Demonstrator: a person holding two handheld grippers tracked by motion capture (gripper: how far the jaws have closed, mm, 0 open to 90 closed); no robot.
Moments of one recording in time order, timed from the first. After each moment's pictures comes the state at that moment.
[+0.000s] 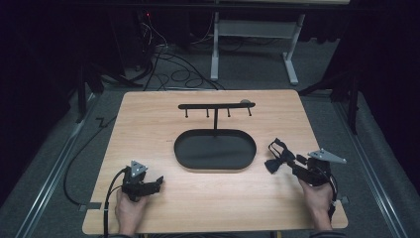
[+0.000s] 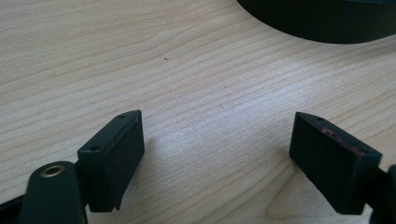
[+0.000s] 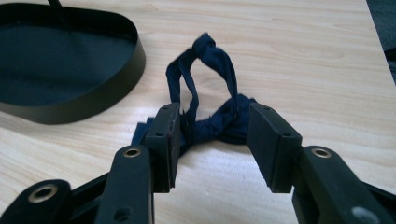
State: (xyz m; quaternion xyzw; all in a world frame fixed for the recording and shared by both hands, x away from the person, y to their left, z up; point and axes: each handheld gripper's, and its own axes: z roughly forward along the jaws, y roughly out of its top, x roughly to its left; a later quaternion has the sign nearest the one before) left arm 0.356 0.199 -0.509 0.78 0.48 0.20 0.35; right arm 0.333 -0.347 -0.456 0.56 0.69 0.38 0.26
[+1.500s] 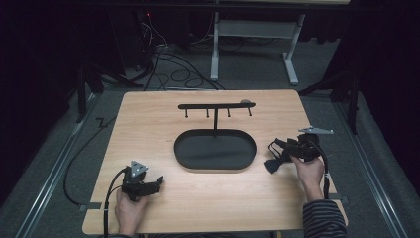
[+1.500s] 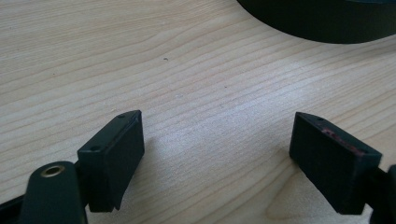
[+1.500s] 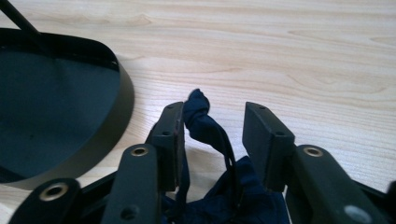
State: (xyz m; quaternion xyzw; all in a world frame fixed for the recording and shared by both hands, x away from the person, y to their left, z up) left arm 0.356 0.199 -0.509 0.78 0.48 0.20 0.35; right arm 0.409 -0.347 -0.450 0.58 0.70 0.36 0.20
